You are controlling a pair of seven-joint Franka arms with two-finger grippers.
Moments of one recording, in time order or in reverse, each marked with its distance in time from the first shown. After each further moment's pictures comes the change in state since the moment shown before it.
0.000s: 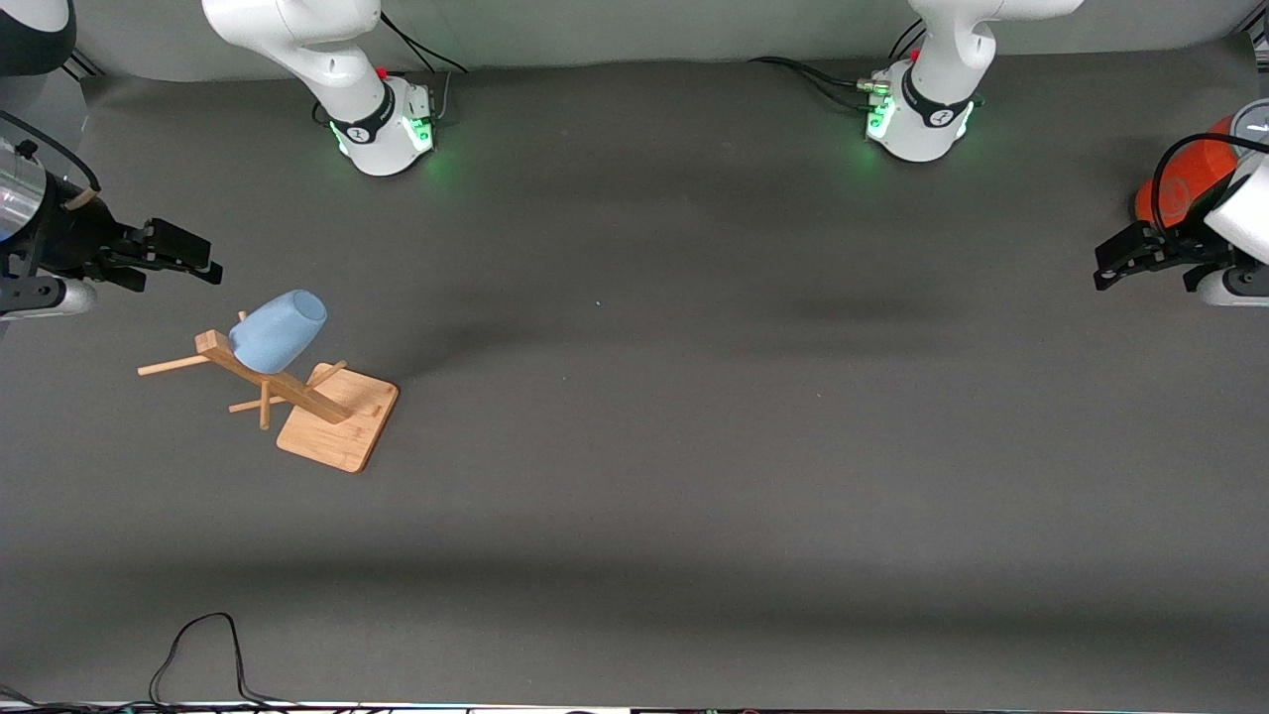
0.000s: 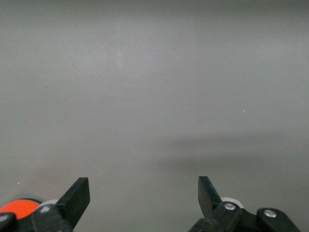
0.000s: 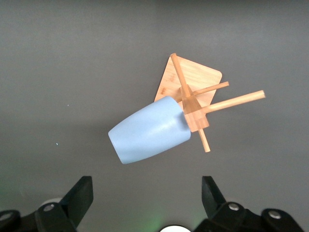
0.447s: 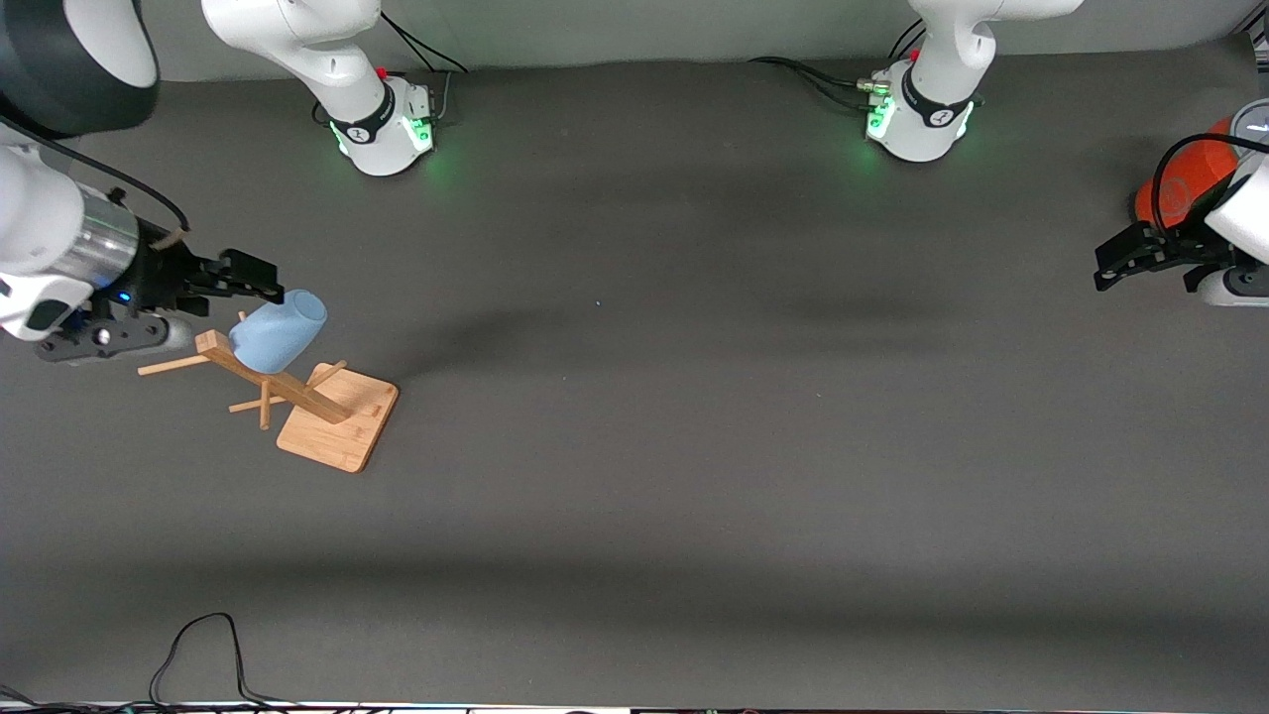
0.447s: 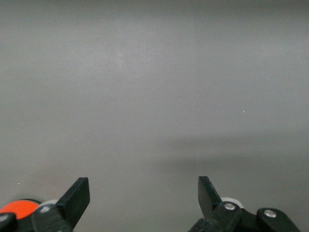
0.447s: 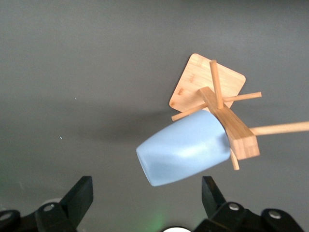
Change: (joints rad) left arm 0.000 0.000 0.000 0.000 0.000 0.008 0.000; right arm 0.067 0.108 0.022 0.063 0.002 0.002 0.012
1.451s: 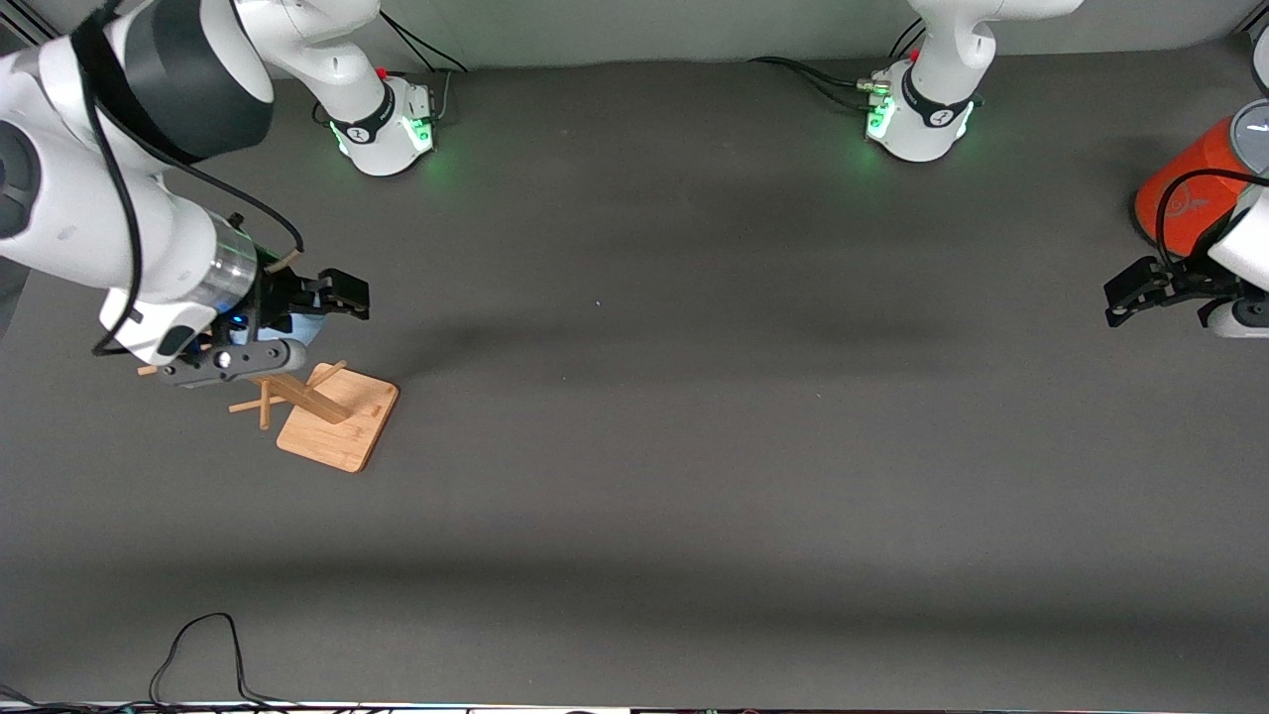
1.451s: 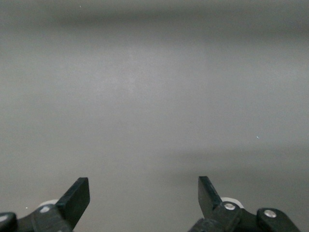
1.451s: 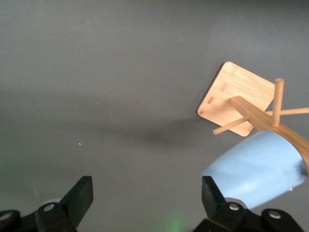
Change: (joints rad) left arm 0.002 0.050 0.006 -0.002 0.032 0.133 0.002; right arm 0.149 0.117 0.005 0.105 0.004 0.008 0.124
